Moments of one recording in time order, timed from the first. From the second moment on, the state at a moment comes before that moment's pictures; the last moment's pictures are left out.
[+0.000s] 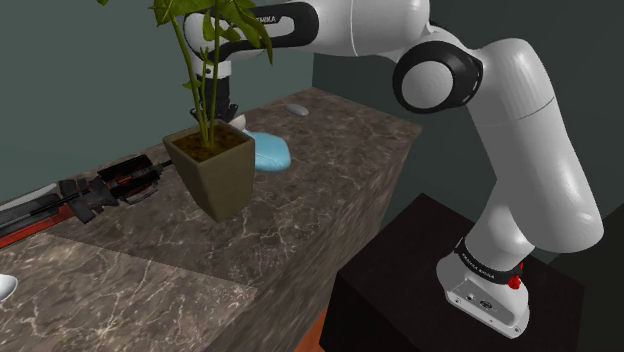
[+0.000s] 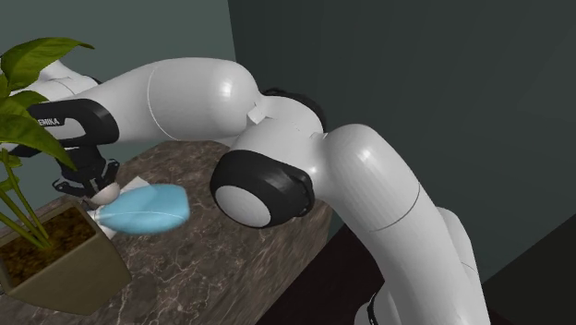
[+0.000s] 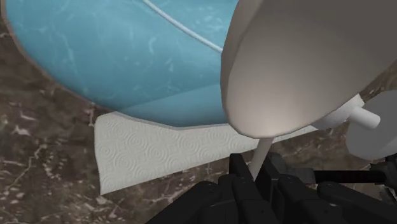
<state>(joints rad) 0.42 0.73 -0.02 -1.05 0.14 1.80 0.25</state>
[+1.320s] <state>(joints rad) 0.41 0.76 -0.02 -1.14 0.14 1.91 0.23</state>
